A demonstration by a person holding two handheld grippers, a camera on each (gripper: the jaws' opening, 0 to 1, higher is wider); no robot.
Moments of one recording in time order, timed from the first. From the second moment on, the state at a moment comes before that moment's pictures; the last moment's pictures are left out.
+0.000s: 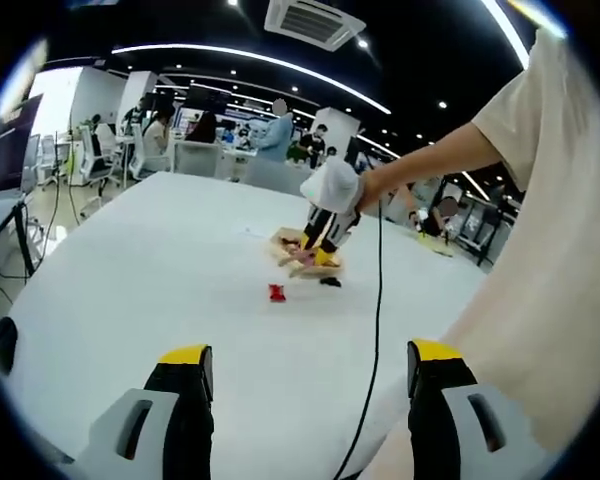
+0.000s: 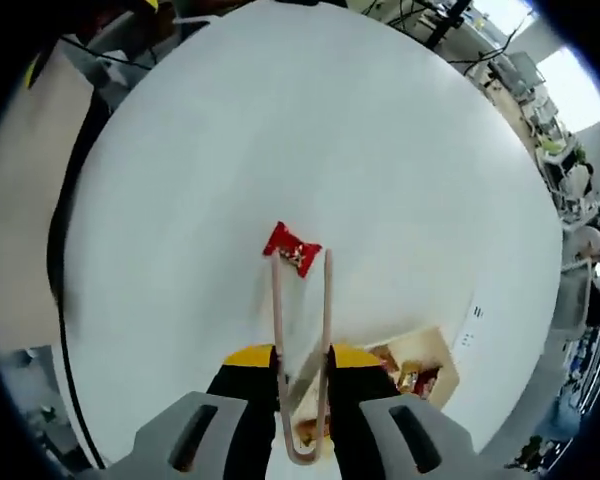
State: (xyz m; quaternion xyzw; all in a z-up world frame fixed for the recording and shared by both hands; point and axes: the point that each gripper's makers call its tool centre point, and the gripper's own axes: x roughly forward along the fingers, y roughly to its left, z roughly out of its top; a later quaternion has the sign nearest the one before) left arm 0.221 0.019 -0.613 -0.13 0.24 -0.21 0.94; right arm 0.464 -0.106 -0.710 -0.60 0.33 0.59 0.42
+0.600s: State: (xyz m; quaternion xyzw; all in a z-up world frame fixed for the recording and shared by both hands) left arm 0.224 0.025 -0.621 -0.14 0.25 -0.20 0.94; right arm 0.472 -0.098 -0.726 -0.69 0.27 0.60 0.31
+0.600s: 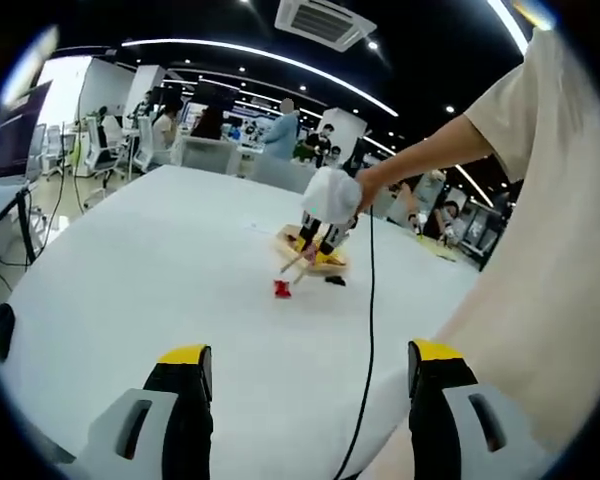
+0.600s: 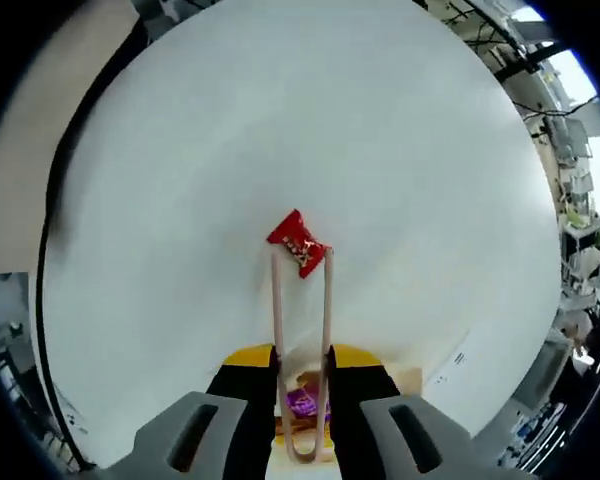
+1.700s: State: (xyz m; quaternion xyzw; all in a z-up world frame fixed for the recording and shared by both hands) left arm 0.223 0.032 -0.623 -0.14 0.25 -0.19 0.94; right arm 0.452 -0.108 -0.751 -0.65 0.33 0.58 0.36
